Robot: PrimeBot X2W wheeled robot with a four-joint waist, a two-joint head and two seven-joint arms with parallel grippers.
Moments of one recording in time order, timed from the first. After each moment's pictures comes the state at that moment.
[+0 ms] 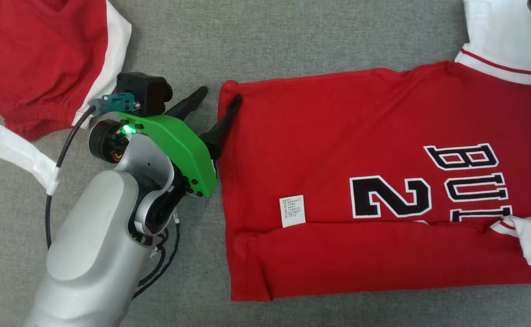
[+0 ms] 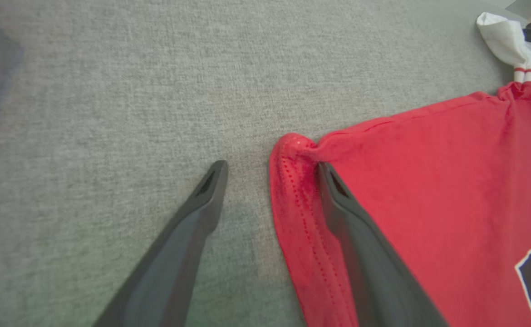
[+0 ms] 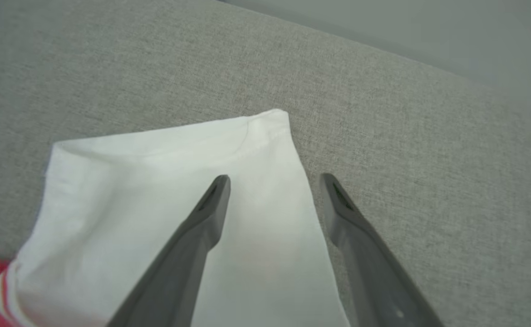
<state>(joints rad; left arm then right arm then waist) -0.63 0.22 -0.48 0.17 -0.69 -0.02 0.37 -0.87 -0.67 0.23 0.26 0.53 0.13 0.63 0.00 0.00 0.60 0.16</state>
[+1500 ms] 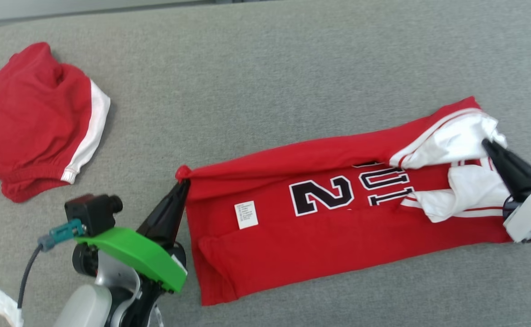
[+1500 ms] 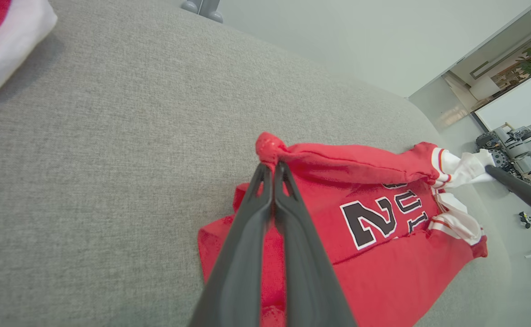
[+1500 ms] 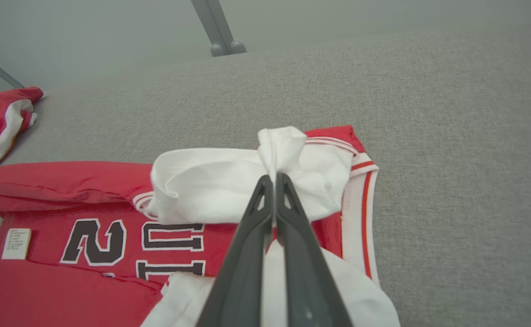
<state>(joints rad) -0.18 0.29 -0.37 -0.06 -0.83 -0.01 0.15 -0.23 -0.67 0.21 0.05 0.87 0.13 0.12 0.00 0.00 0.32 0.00</state>
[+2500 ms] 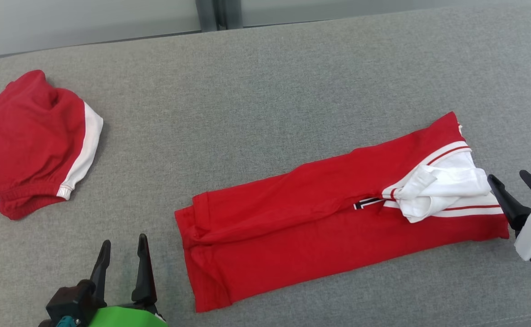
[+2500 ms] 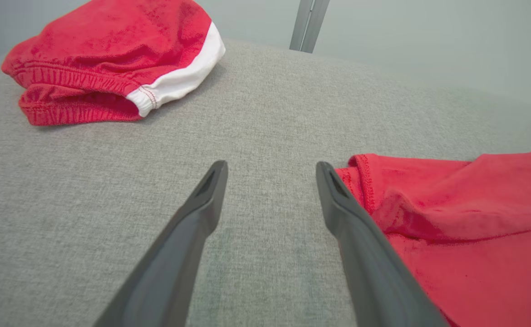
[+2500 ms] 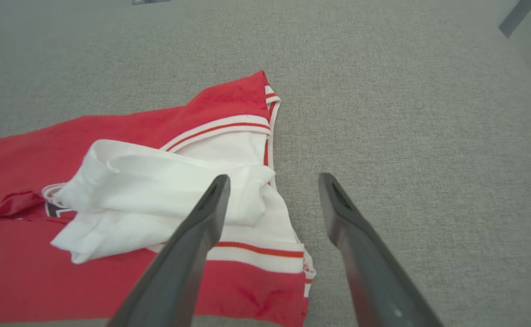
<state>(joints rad) 0.07 0.27 -0.32 0.05 -0.55 0.20 -0.25 -0.14 -0.59 0.08 0.13 0.65 0.13 0.24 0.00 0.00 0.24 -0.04</state>
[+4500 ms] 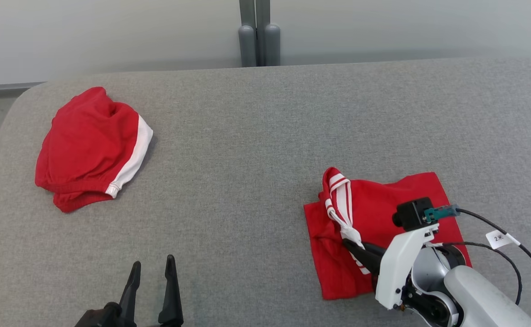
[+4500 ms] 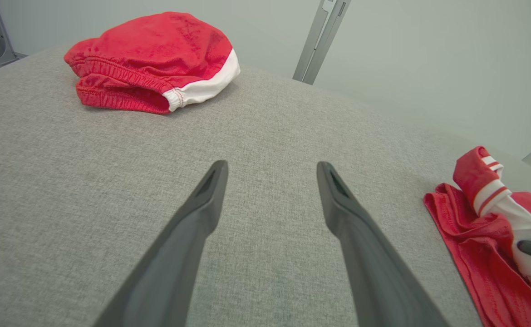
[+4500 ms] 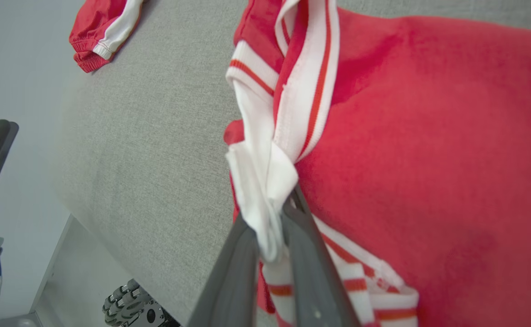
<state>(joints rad) 0.16 0.05 -0.19 0.10 -0.42 0.02 -0.26 -0.25 -0.33 0.51 0.23 0.81 0.13 0.36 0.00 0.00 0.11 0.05</state>
